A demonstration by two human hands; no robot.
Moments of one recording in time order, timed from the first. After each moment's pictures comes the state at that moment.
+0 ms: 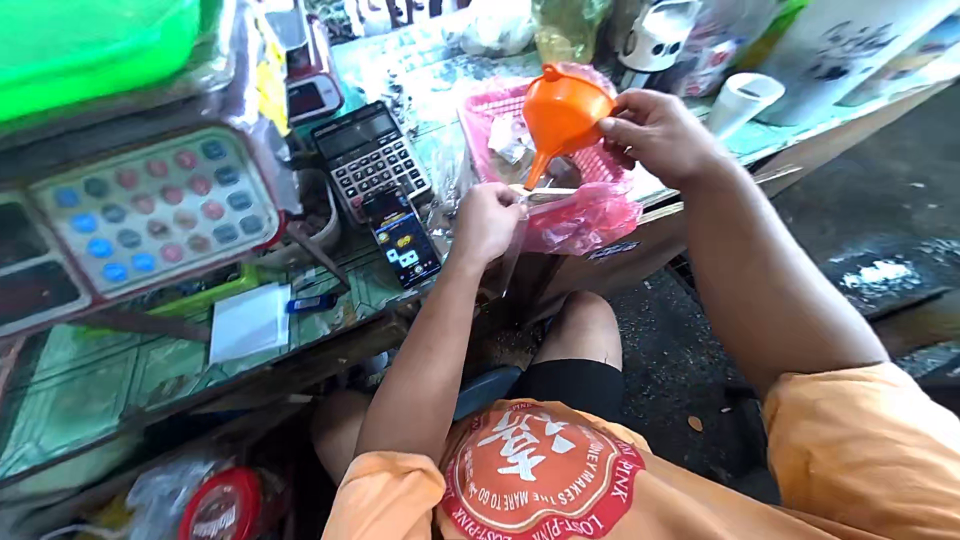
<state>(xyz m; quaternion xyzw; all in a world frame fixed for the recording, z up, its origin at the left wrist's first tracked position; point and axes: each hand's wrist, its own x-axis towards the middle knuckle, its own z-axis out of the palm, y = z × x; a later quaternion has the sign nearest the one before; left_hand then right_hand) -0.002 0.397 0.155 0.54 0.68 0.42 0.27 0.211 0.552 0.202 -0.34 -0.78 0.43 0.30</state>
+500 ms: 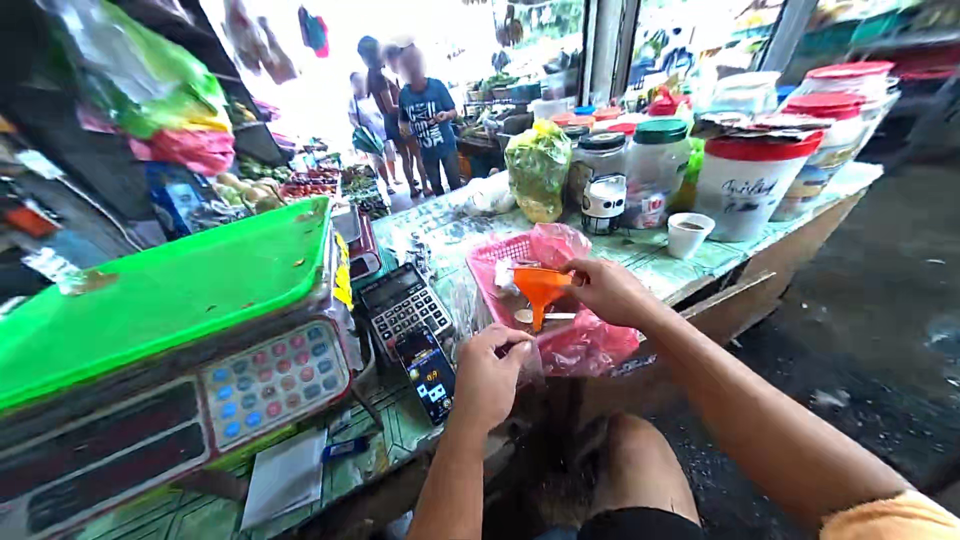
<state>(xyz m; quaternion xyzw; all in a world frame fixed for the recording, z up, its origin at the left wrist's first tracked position) -0.006 0.334 0.196 0.60 0.58 0.51 0.21 0.194 0.522 0.208 -0.39 -0.86 0.24 0.22</state>
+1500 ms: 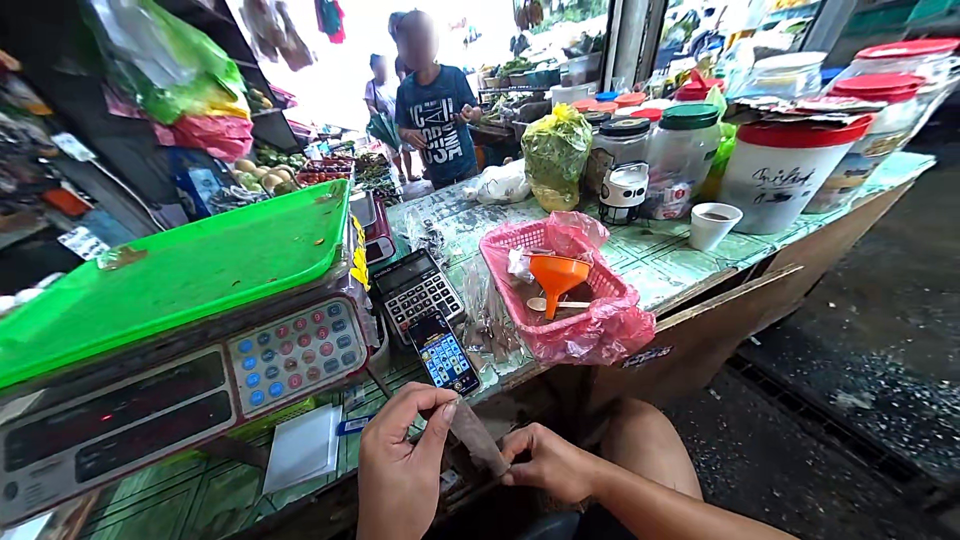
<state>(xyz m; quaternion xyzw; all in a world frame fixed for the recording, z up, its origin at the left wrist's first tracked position) -0.049 0.203 0.194 0.57 0.54 0.62 0.04 0.127 0.343 0.037 -0.05 -0.76 0.63 0.12</state>
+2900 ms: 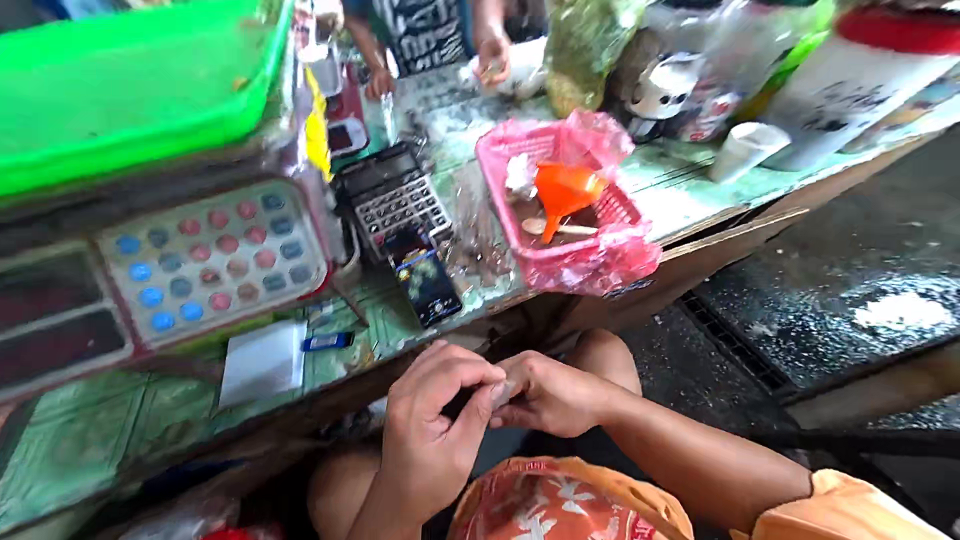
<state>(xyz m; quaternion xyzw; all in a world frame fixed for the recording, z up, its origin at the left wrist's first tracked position) -0.019 0.202 0.164 0.62 0.48 0.61 0.13 0.140 0.341 0.107 0.05 -0.84 0.52 0.13</state>
